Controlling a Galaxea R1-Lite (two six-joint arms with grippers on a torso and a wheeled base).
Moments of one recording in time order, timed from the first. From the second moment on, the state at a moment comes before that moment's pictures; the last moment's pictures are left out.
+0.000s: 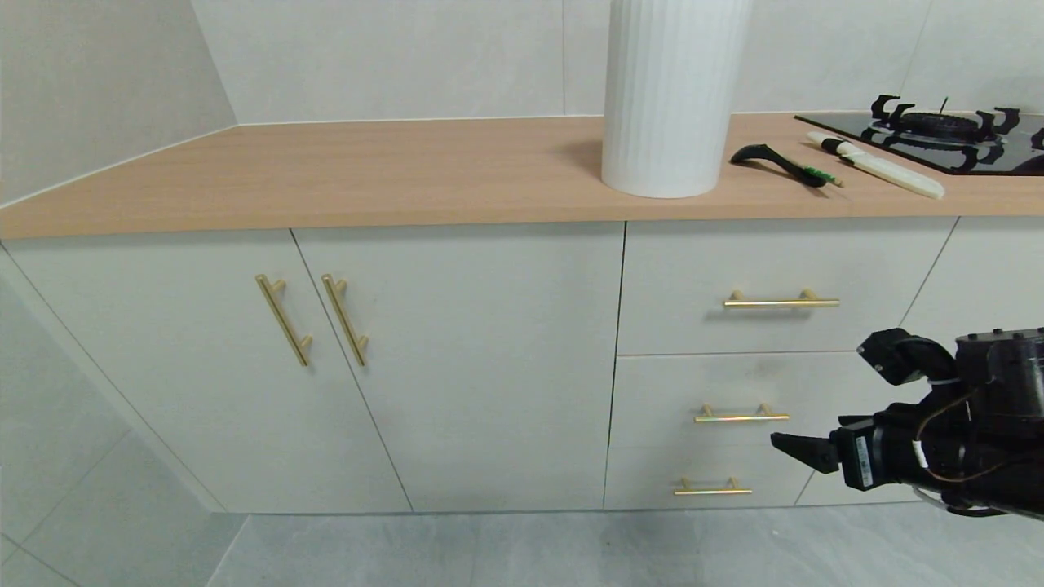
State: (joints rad) left arm 0.00 0.00 0.00 0.00 -0.01 0.00; right arm 0.23 1.58 -0.48 -0.53 0.09 0.00
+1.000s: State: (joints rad) left arm 0.00 0.00 0.00 0.00 -0.01 0.00; right arm 0.23 2.18 -0.46 -1.35 -0.16 0.09
